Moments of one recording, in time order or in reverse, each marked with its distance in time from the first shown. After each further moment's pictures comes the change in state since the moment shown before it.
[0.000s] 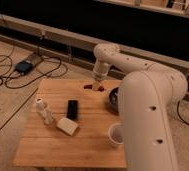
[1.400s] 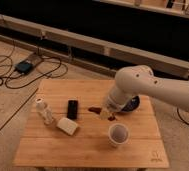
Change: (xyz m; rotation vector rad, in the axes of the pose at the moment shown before) arm 0.061 0.228 -0.072 0.061 -0.162 0.212
